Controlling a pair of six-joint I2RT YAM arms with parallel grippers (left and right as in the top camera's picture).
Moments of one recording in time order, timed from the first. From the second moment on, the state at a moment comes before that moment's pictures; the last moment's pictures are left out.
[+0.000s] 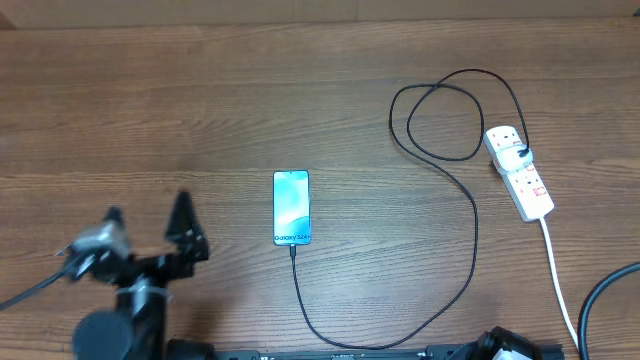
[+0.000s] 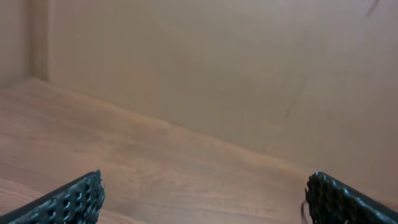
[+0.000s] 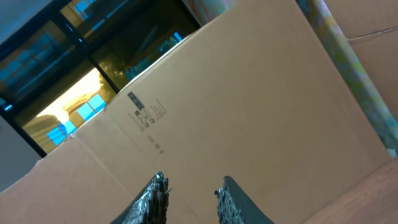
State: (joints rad) left arm -0.16 0.27 0.69 -0.49 -0.23 -0.36; right arm -0.46 0.90 1.71 -0.62 -0.25 0.73
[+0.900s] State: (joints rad) left arm -0.16 0.27 0.21 -0.39 -0.17 -0.36; right arm -0.36 0.90 1.71 -0.68 -0.26 0.75
